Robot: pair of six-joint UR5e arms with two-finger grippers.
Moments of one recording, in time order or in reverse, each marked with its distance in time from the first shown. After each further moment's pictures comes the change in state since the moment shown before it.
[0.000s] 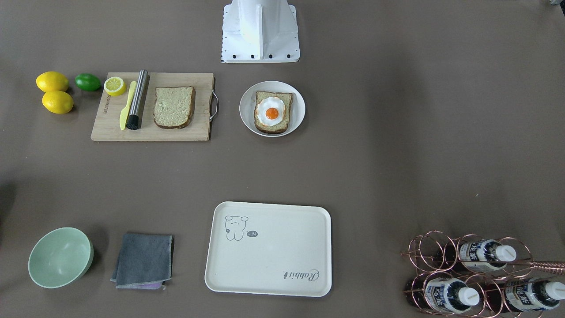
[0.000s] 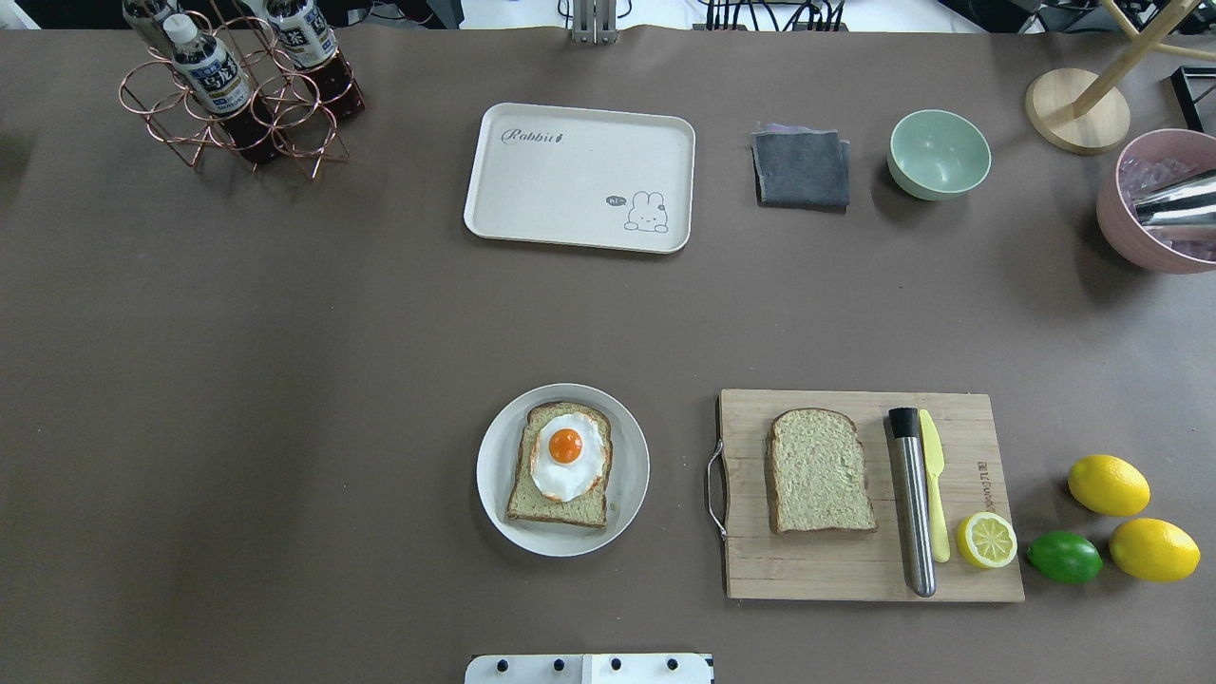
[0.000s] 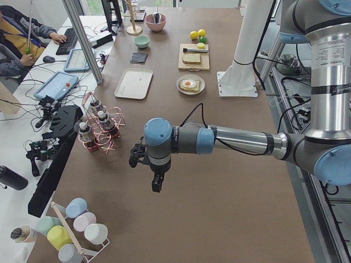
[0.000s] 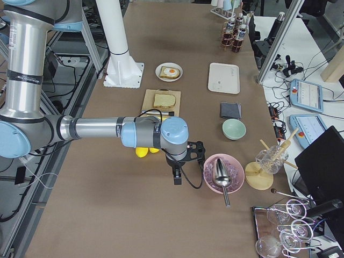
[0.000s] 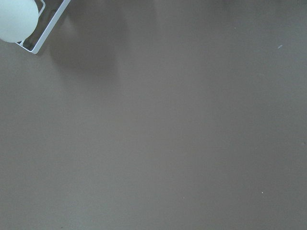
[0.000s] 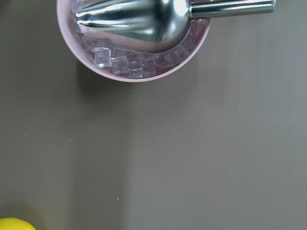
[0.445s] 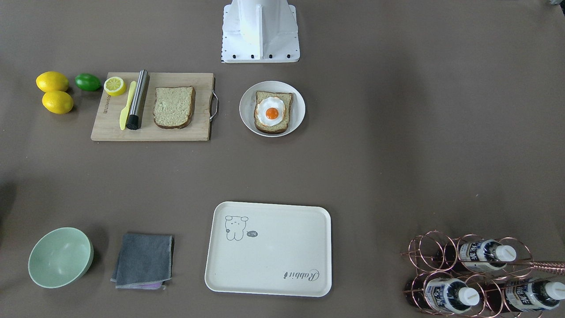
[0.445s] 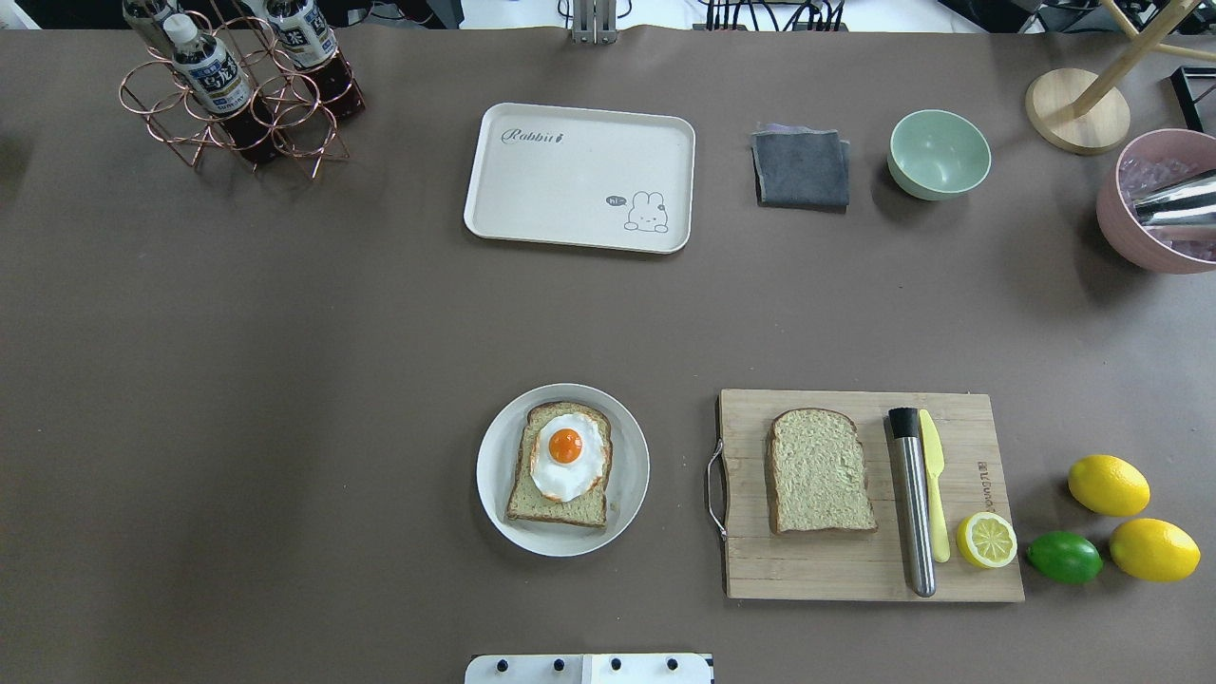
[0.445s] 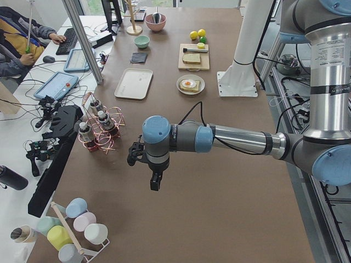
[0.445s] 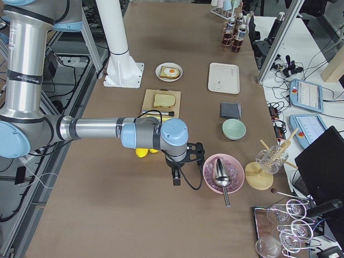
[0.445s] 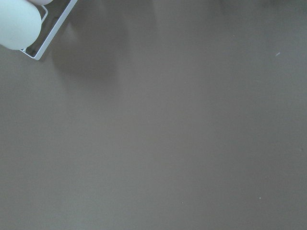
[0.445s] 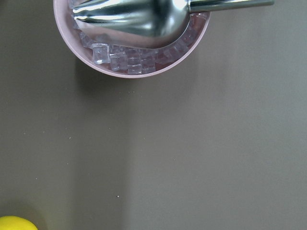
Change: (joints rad) left arm -0.006 -0.010 -0.007 0.014 0.000 -0.016; right arm 0.000 -0.002 -0.006 -0.007 0.005 0.000
